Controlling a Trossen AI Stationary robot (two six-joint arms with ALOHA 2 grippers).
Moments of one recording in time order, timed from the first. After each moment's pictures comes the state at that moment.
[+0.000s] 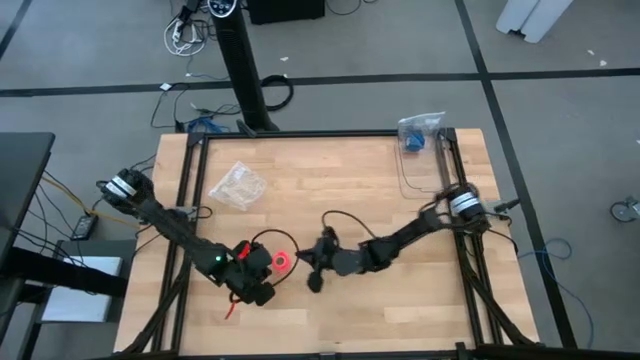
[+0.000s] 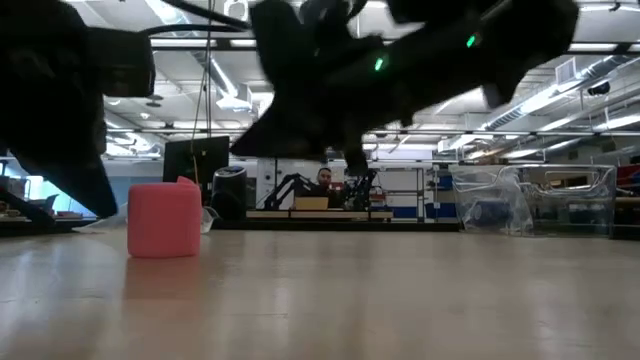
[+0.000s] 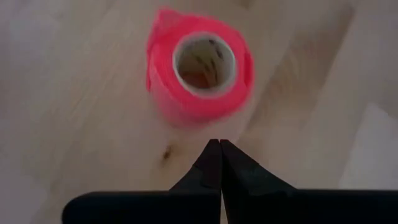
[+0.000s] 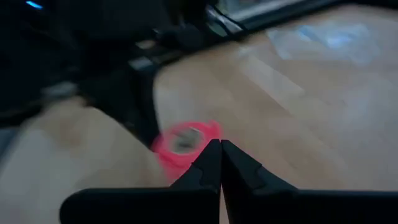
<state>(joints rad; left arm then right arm) -0.64 1.53 0.76 -0.36 -0.42 -1.16 0.35 2.08 1.11 0.63 0.56 0.43</state>
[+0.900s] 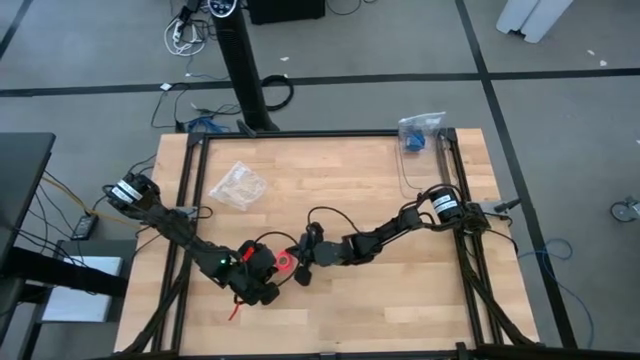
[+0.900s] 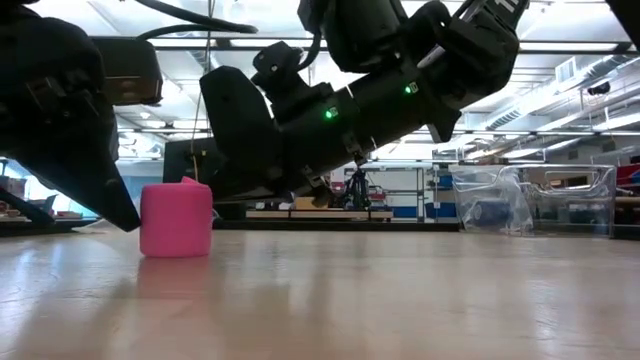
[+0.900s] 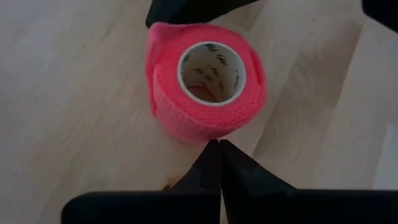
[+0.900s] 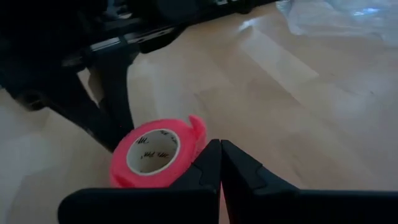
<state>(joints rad) -0.64 1.59 0.73 -0.24 -0.51 -1.10 0.27 2.22 1.24 0.57 0.44 0.39</state>
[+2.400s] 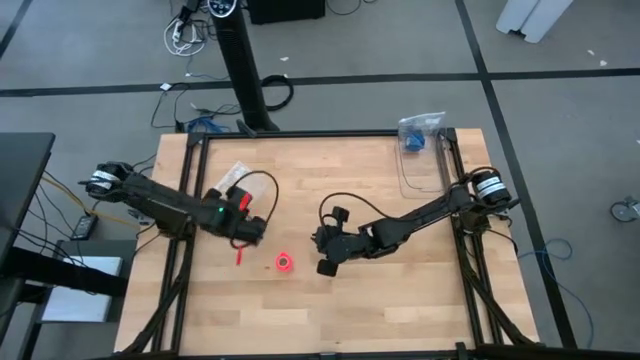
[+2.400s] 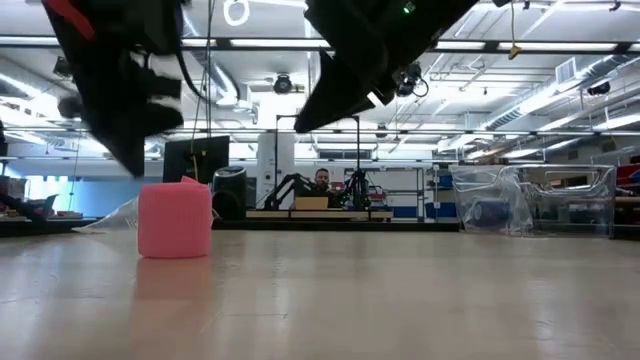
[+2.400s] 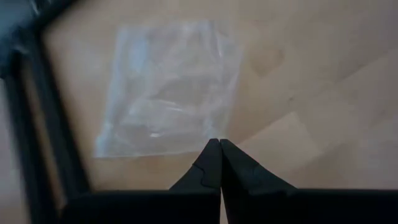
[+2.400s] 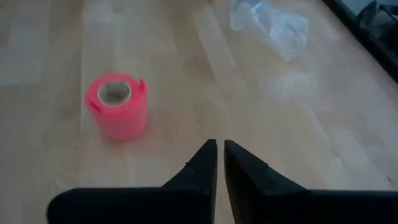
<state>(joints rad) -0.22 1.33 0.81 -1.09 -0.61 -1.23 0.31 1.84 1.24 -0.14 0.56 0.25</state>
